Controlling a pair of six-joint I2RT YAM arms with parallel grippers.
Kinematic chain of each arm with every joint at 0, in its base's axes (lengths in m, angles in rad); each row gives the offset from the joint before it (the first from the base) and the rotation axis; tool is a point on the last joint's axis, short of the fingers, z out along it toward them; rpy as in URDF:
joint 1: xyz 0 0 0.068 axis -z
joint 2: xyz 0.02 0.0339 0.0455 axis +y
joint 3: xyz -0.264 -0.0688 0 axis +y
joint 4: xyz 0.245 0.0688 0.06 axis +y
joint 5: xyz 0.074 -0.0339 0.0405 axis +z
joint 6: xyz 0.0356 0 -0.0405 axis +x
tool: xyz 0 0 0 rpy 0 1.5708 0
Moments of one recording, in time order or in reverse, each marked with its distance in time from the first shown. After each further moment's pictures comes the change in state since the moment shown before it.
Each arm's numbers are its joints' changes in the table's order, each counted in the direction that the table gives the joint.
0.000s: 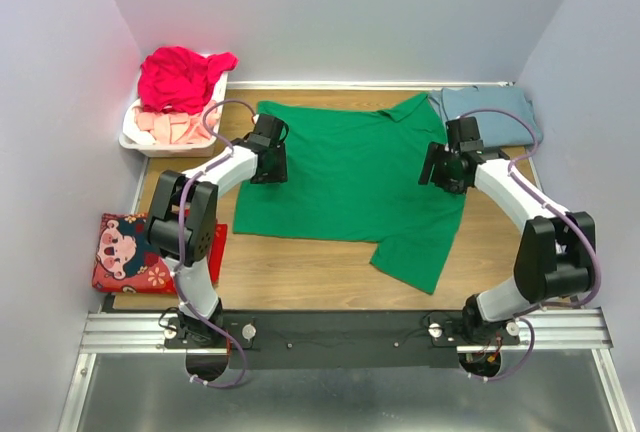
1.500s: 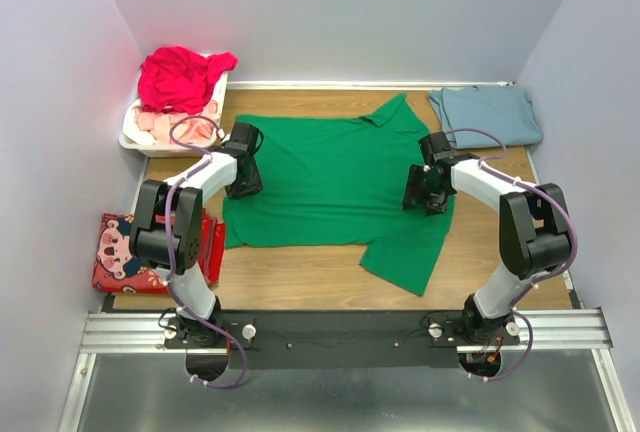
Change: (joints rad) left arm -0.118 -0.087 0.146 0.079 0.082 -0.159; right arm -0.096 0.175 0.056 0.004 0.041 0.089
